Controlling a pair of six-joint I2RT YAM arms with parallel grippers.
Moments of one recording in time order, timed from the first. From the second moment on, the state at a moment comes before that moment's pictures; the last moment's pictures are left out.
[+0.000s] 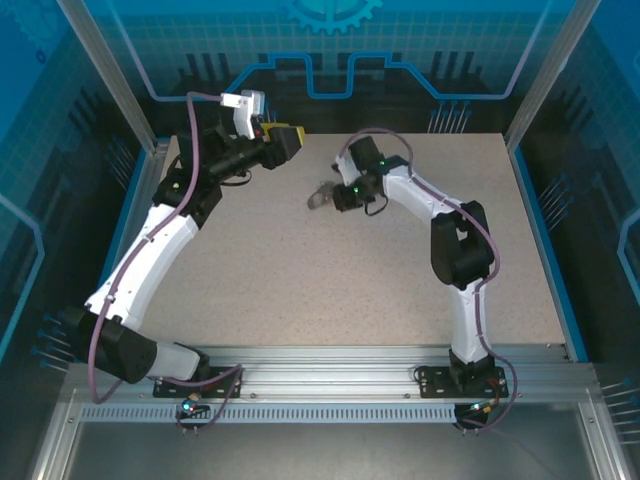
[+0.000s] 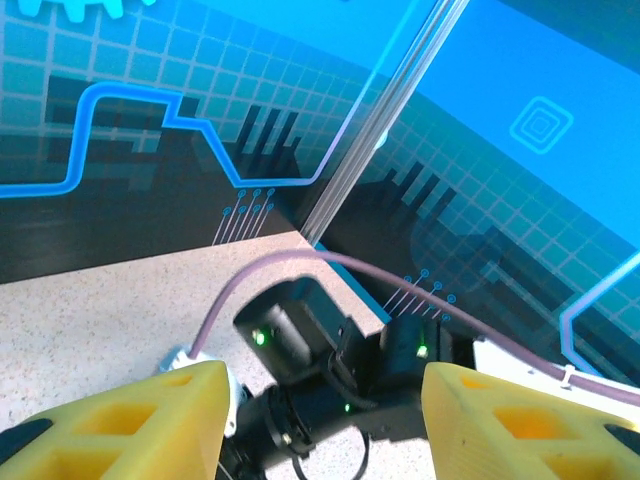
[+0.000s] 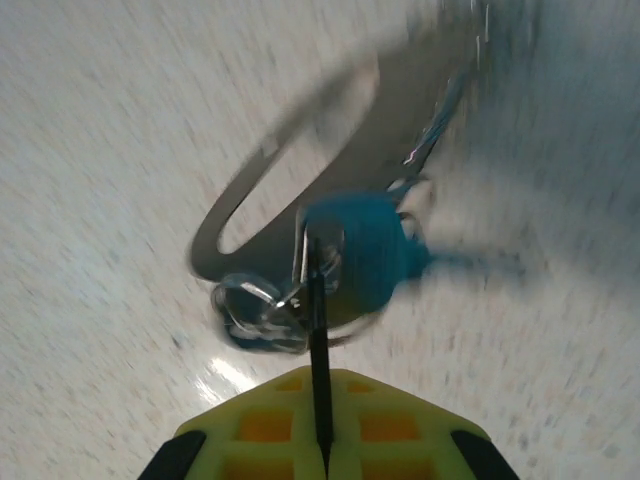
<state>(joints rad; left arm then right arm) -0.29 1.39 1.45 -0.17 0.50 -0.44 0.43 2.13 1.74 -0.72 -0.32 0.10</state>
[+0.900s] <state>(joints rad) -0.29 1.33 1.30 -0.16 0.49 -0.48 0.53 1.63 1.02 -0.57 -0.37 0.28</state>
